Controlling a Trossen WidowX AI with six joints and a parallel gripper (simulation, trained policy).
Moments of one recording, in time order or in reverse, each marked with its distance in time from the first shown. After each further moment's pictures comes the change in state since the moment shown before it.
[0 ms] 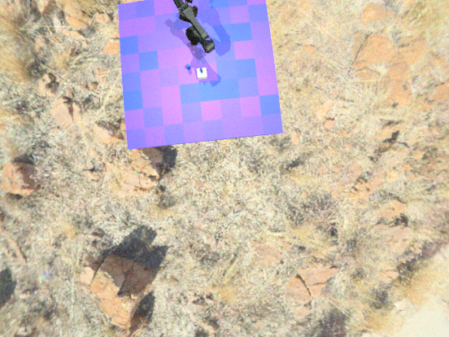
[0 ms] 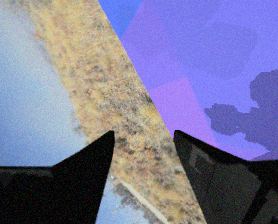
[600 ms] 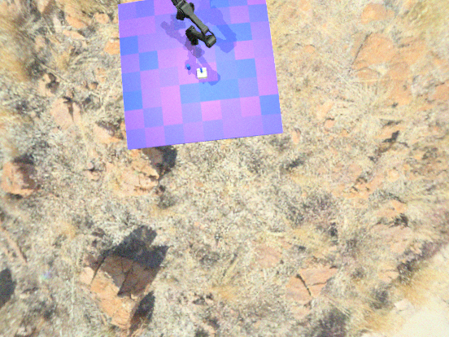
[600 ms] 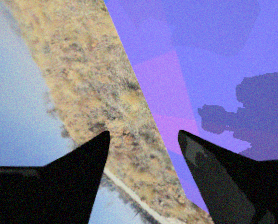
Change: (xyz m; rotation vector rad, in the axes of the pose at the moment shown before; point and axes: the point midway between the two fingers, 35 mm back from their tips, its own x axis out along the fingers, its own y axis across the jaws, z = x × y) arm -0.008 -0.008 -0.035 -0.106 0.109 -0.124
